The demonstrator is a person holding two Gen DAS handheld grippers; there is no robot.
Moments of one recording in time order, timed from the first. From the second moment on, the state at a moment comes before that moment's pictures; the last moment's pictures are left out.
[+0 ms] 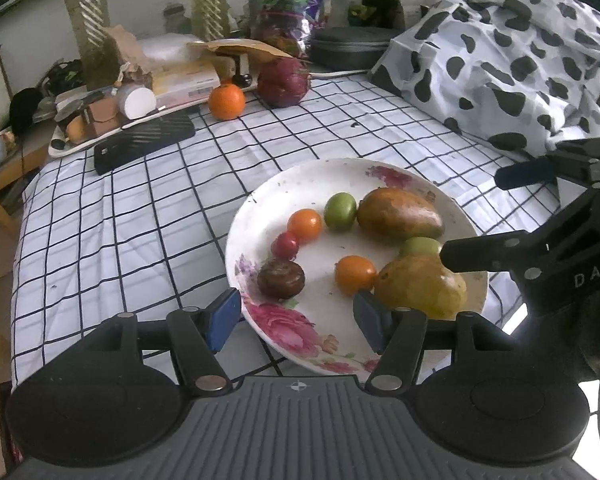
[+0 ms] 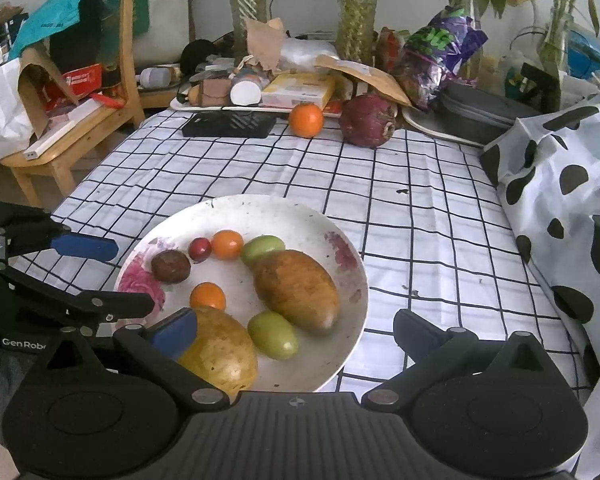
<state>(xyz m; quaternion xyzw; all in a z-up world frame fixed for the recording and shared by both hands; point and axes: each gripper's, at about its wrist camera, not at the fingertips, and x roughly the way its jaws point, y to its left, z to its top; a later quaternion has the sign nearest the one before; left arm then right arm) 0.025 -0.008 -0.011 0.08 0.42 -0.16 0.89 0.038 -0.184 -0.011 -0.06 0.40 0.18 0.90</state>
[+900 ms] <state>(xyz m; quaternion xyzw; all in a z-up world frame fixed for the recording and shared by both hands) 0.043 -0.005 0.002 0.07 0.38 -0.12 0.91 0.052 -0.202 -0.009 -0.02 0.40 0.13 0.91</state>
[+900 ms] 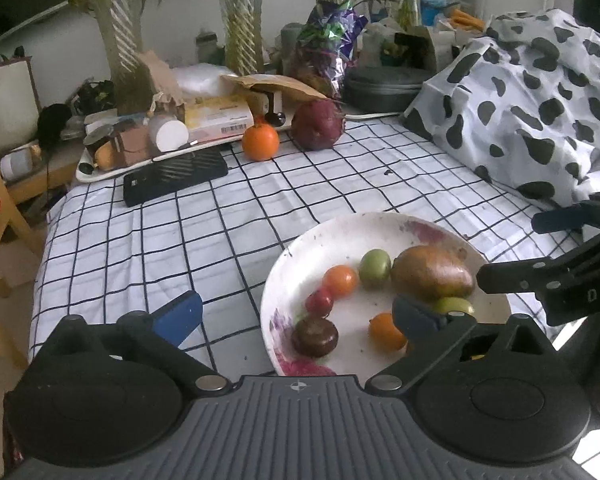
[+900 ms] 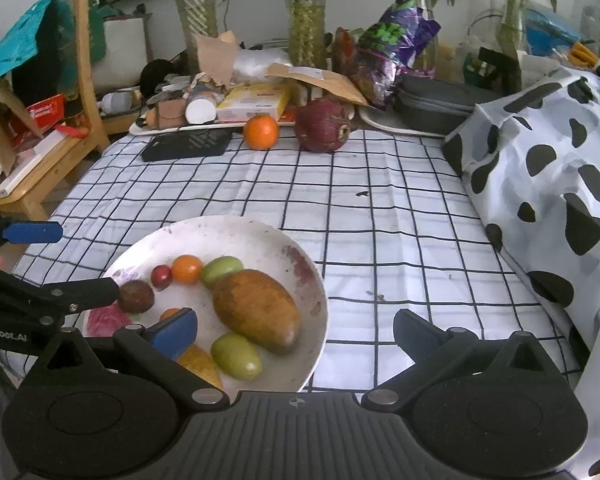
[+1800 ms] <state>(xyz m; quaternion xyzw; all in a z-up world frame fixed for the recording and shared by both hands) 0.133 0.010 -0.003 0.01 0.39 -0.16 0.91 0.140 -0.214 -0.019 -0.04 0.39 0.08 0.91</state>
